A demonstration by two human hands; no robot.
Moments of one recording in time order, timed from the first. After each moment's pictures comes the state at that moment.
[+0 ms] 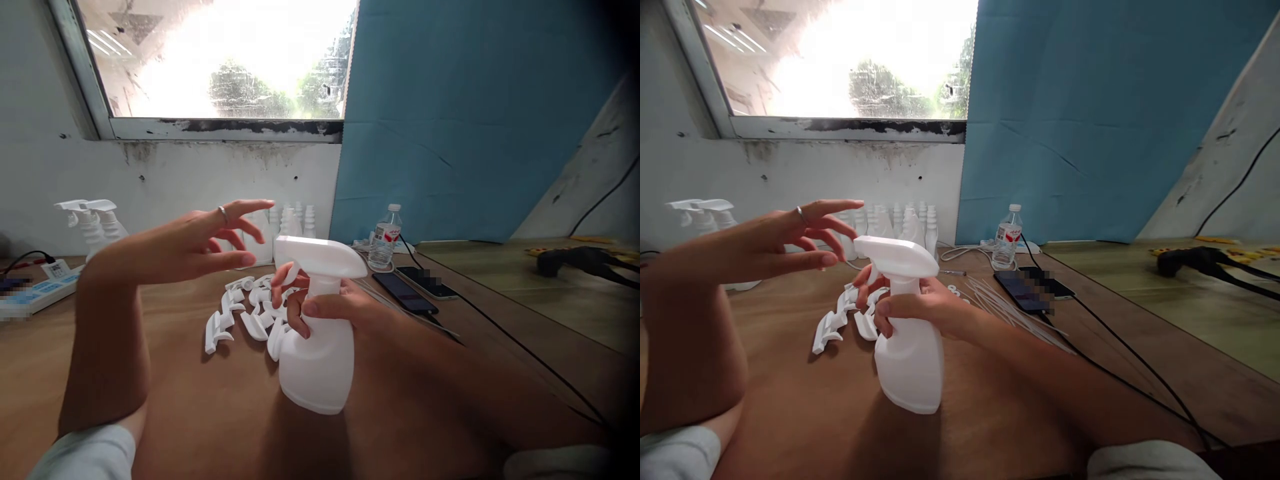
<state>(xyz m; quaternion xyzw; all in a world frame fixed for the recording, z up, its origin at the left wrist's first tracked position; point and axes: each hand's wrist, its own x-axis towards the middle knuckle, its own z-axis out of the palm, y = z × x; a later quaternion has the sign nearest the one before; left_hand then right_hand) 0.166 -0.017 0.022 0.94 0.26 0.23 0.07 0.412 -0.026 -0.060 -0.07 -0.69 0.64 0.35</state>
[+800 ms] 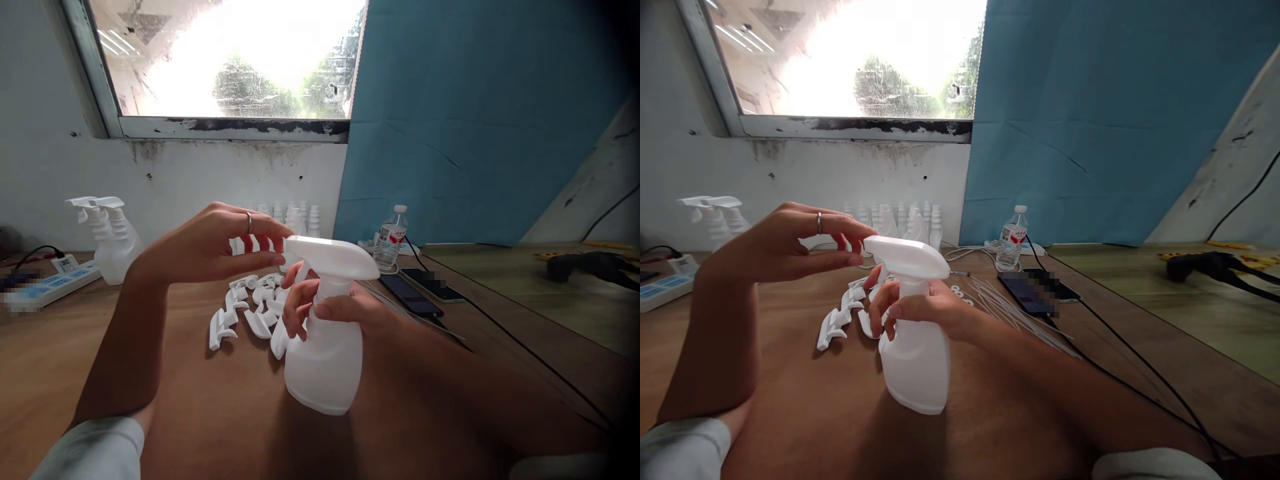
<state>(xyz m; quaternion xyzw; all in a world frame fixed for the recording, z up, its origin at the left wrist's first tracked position) 0.190 -0.023 0.019 0.94 0.20 0.29 -0.04 0.413 -0.028 -0.063 -0.07 -0.70 0.64 0.32</state>
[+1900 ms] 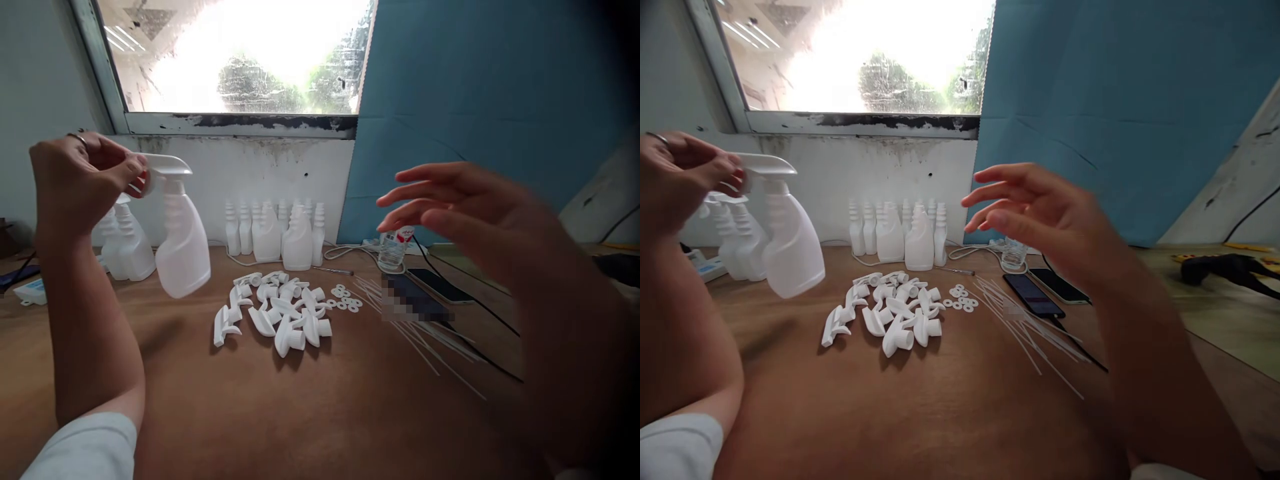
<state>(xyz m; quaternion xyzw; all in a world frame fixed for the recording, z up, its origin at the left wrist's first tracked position) 0.087 -0.003 0.031 0.63 0.51 0.58 -0.10 0.500 -0.037 0.011 -0.30 -0.80 0.16 0.50</state>
